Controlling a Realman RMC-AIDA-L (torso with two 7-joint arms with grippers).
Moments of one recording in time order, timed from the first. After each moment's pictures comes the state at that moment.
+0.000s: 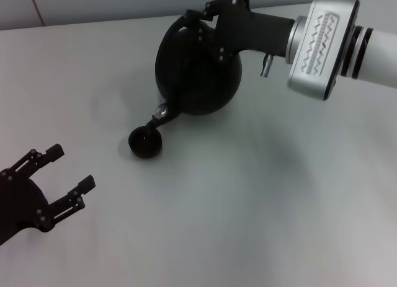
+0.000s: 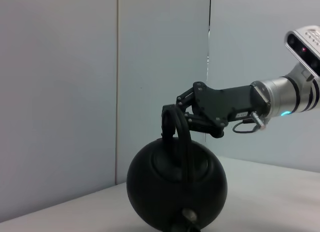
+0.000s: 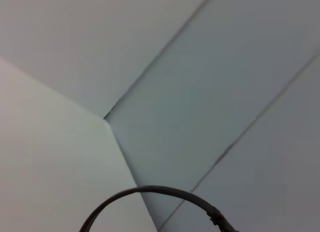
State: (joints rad) left arm -0.24 -2.07 0.60 0.34 1.73 1.63 -0.68; right arm 0.84 2.08 -0.48 -0.29 -1.85 -1.19 0.25
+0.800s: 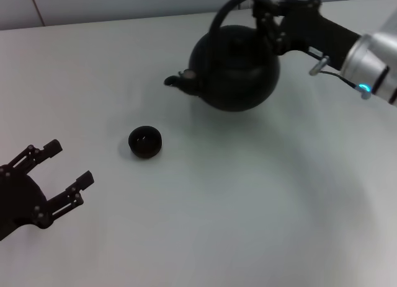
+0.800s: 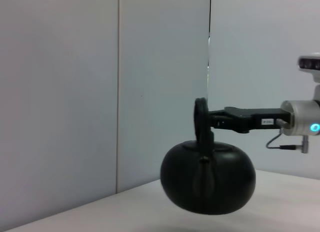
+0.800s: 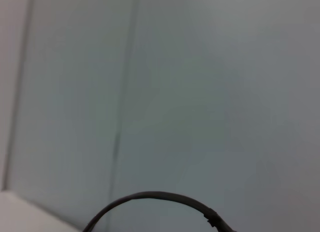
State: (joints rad) left arm -0.25 -2.07 0.60 0.34 1.72 1.65 -0.68; right arm 0.65 2.08 -0.47 -0.29 -1.59 -1.23 0.66
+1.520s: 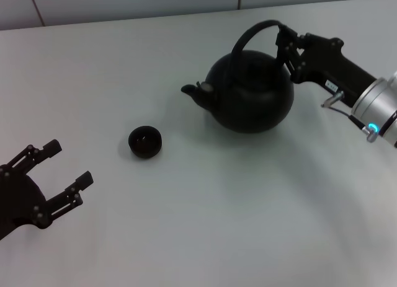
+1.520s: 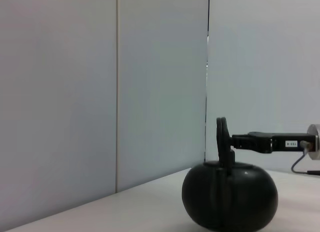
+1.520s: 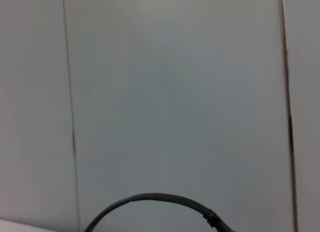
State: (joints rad) left arm -0.25 -2.06 0.60 0.34 1.72 1.65 -0.68; right arm 0.55 2.08 -0.42 -0.12 -1.47 -1.25 0.58
